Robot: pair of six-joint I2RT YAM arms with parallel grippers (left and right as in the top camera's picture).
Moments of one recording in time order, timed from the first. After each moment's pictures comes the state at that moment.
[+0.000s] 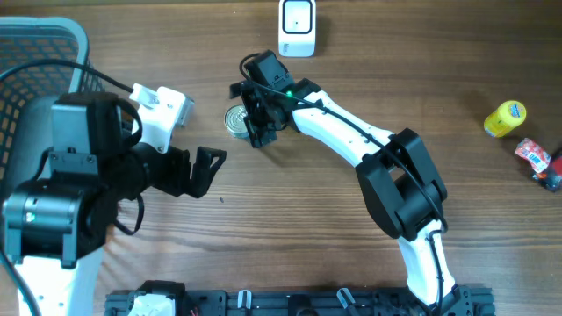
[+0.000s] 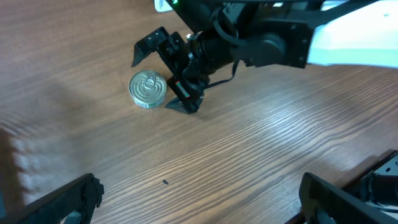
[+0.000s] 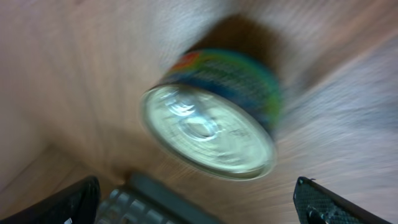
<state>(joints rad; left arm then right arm) -0.12 1.09 1.49 -1.29 0.36 0.15 0.65 2.22 1.69 -0.49 -0.32 1.82</state>
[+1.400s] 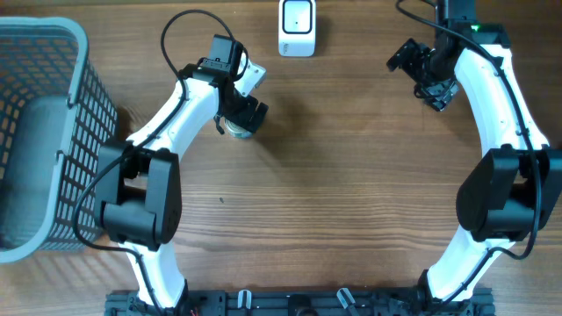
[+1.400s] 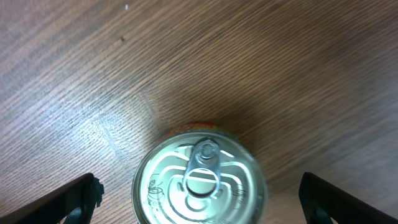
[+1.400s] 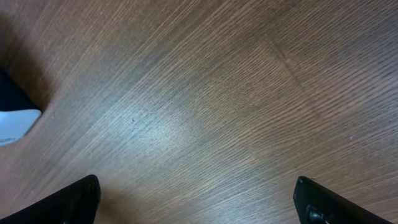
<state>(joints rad) -0.28 2.01 1.46 -0.71 0.07 0.27 -0.02 1.99 1.75 -1.06 -0.09 0.71</state>
